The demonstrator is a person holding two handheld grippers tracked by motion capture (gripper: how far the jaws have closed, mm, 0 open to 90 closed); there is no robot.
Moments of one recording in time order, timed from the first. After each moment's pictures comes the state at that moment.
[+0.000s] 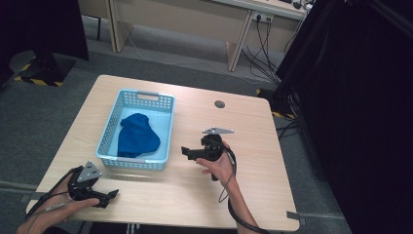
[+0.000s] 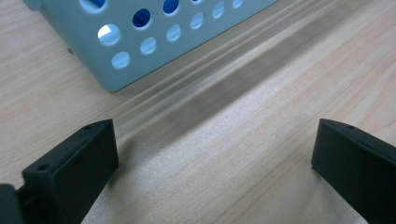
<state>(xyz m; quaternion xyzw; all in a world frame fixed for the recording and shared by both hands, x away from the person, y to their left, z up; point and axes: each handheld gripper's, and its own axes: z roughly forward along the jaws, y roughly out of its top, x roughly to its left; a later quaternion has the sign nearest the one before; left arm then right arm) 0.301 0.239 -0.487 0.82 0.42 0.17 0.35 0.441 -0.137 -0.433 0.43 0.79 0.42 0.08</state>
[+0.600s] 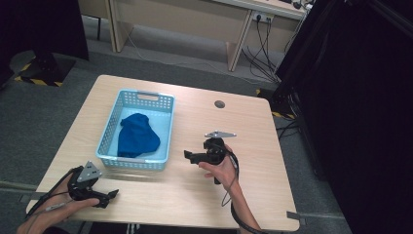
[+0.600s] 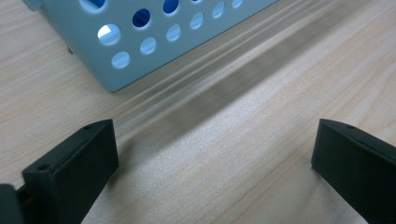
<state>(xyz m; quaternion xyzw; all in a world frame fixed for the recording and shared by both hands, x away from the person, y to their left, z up) 0.301 0.239 -0.487 0.82 0.42 0.17 0.35 0.434 -0.146 -0.439 0.43 0.80 0.42 0.08</state>
